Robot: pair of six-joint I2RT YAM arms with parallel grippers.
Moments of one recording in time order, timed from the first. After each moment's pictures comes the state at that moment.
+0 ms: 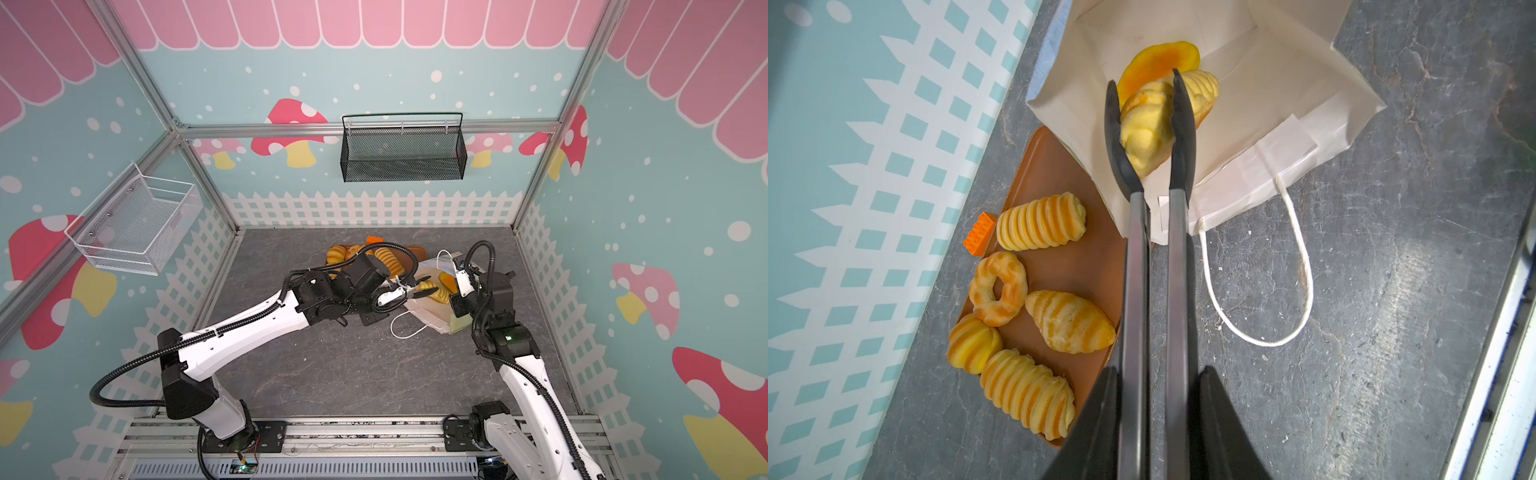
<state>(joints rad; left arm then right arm) -1.00 1.68 1.70 -0.90 -0.18 0.32 0.18 0.85 0.82 -0.40 -0.04 -0.26</state>
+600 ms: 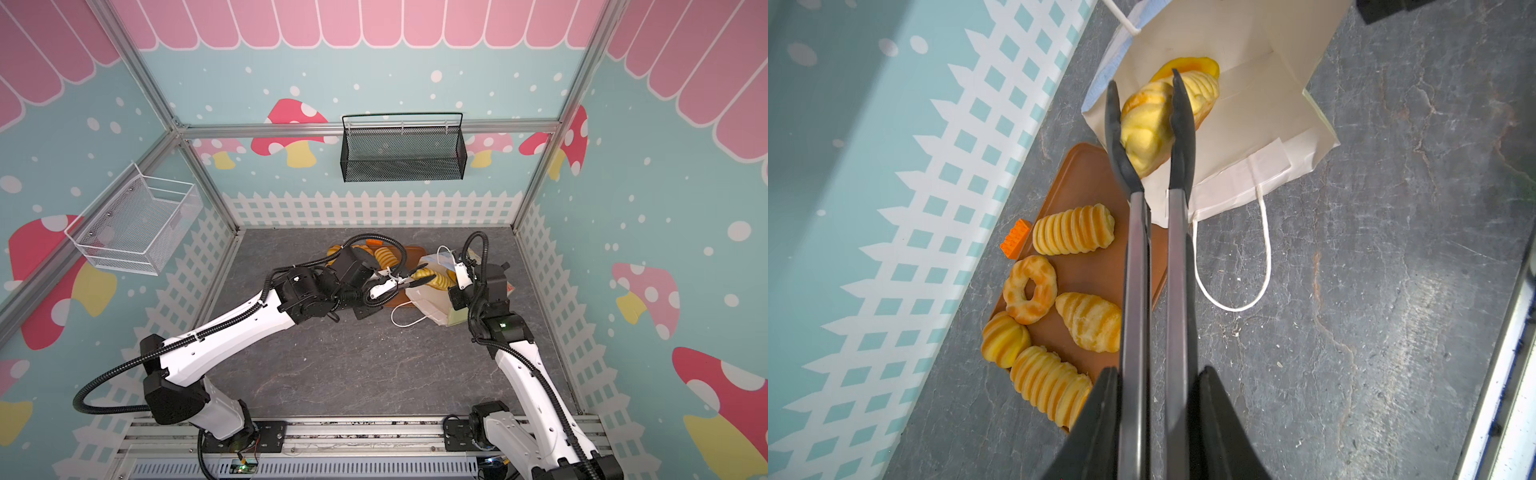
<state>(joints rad) -0.98 1.62 1.72 -0.90 -0.20 0.33 0.18 0.95 0.85 -0.38 0.01 -0.24</state>
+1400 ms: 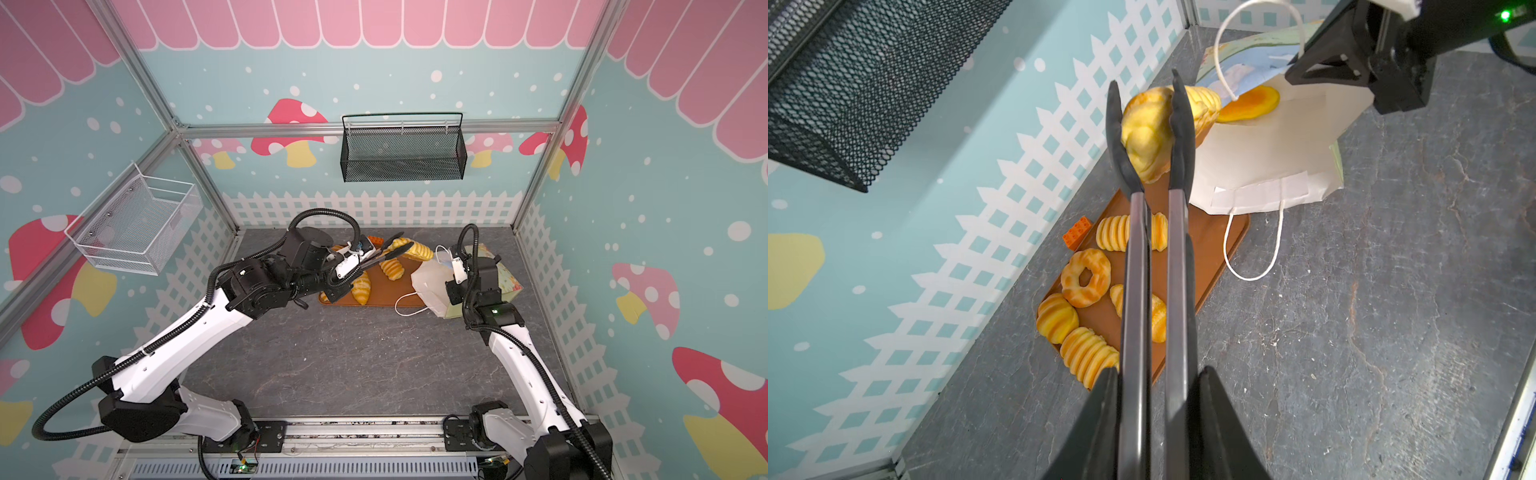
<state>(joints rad) -0.84 1.45 1.71 -0.90 -0.16 0.31 0.18 1.08 0.88 -0.36 0.05 -0.21</state>
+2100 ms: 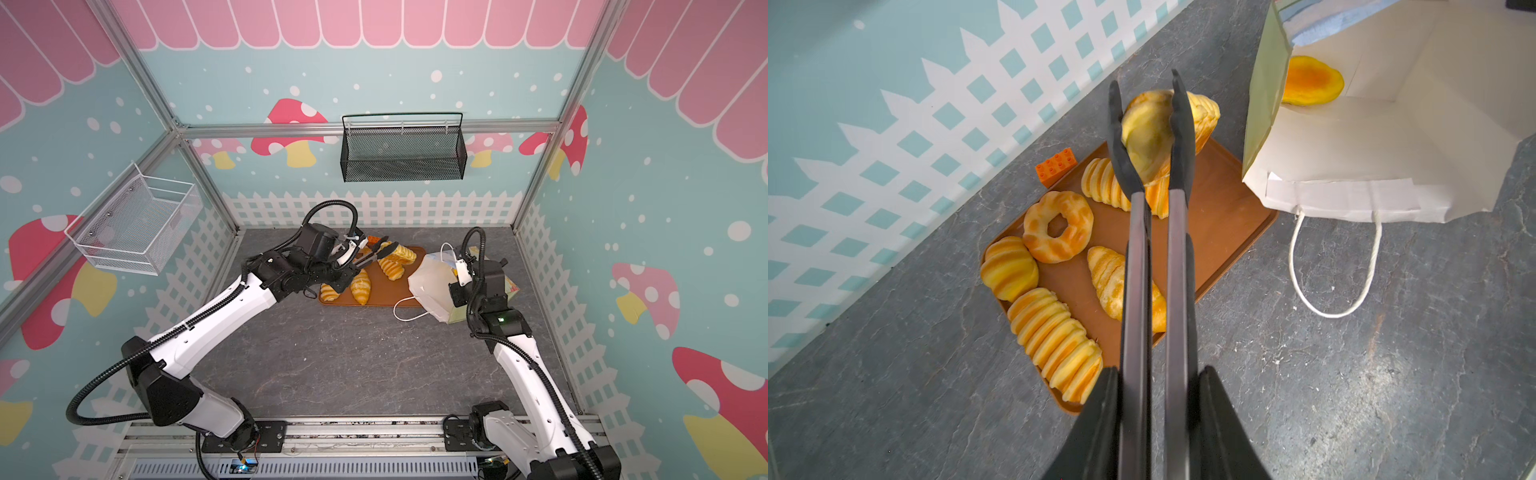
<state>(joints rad) -0.68 1.57 1.58 -0.76 -0.03 0.13 0.18 0.98 0.88 -0.40 0.07 -0.23</state>
